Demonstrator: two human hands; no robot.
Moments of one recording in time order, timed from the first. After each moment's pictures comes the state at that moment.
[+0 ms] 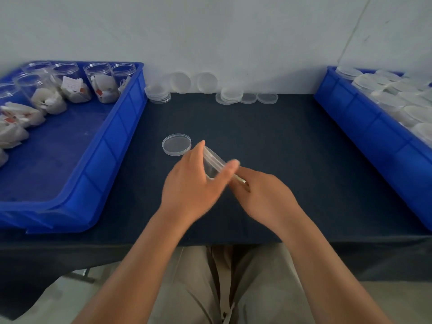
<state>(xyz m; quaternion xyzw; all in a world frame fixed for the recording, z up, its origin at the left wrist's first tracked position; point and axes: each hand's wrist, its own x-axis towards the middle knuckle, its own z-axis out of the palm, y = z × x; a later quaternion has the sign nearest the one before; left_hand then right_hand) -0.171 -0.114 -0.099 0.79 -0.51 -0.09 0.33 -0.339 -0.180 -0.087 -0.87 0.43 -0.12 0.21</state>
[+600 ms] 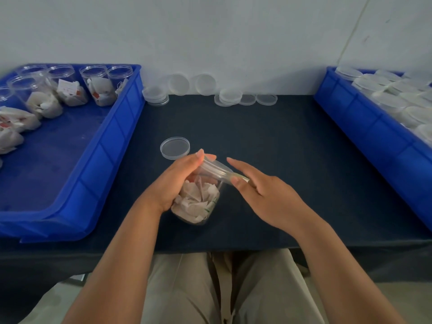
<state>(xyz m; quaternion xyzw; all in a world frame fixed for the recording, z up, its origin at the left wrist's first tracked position) -0.119 -0.127 -0.101 0.57 -0.43 -0.50 0.50 -0.350 -0.193 -0.086 -0.88 0.38 -0.12 0.27</state>
